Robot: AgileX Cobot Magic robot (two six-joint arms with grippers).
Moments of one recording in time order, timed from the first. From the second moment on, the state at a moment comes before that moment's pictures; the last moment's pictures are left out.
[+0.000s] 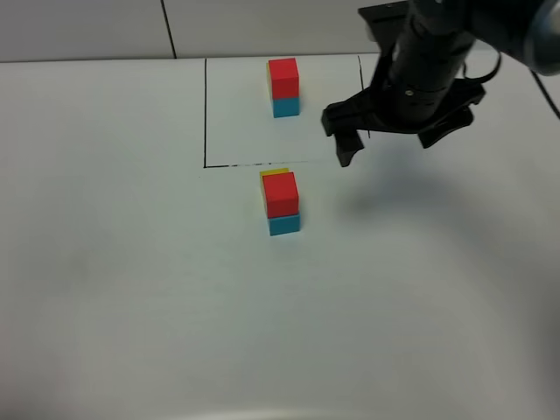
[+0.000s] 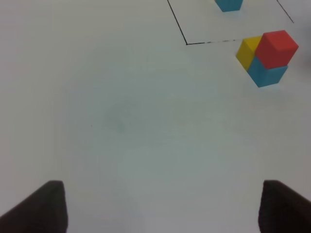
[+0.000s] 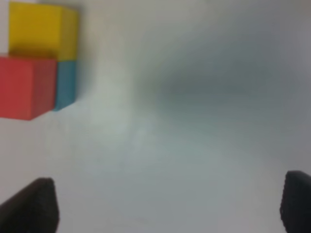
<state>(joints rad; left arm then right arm) -0.05 0.00 -0.51 -0.14 1.04 0.11 0.38 1.87 -1.60 0.03 1.10 0.16</state>
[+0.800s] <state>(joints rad) -0.05 0.00 -0.51 -0.14 1.04 0.11 0.27 1.52 -1.38 -0.18 1.14 0.20</state>
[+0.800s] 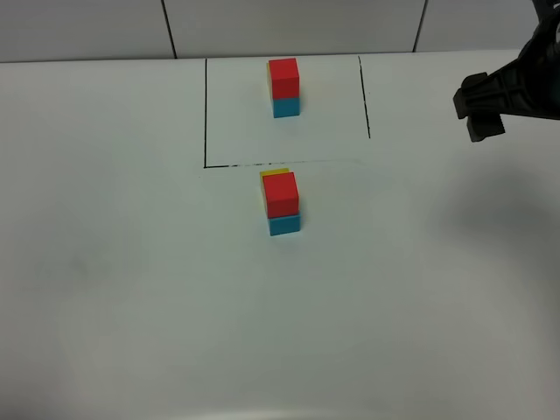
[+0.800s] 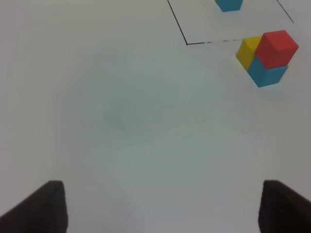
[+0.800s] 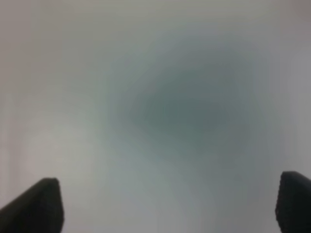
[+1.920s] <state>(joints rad) -0.05 0.00 -0.51 -0.14 1.04 0.11 0.23 0.30 -0.68 -0.25 1.17 0.27</state>
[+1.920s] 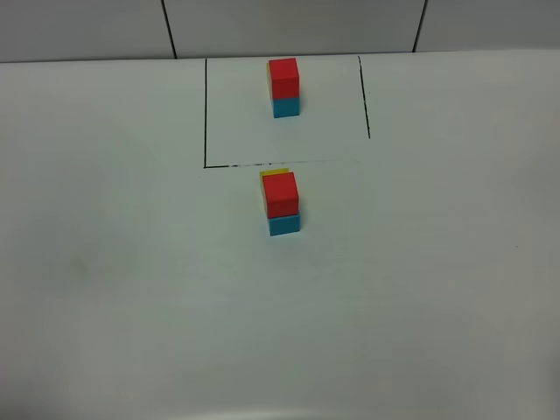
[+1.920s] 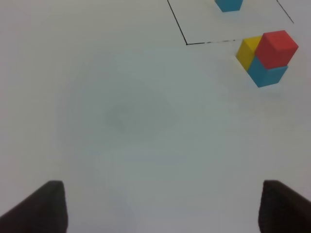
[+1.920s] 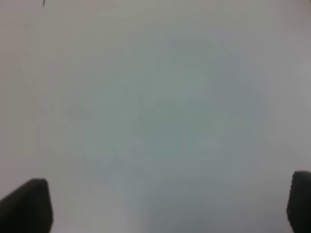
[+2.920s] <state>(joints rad) -0.05 0.00 -0.51 -0.14 1.04 0.11 0.11 -0.01 -0.50 -0.15 1.09 0.25</state>
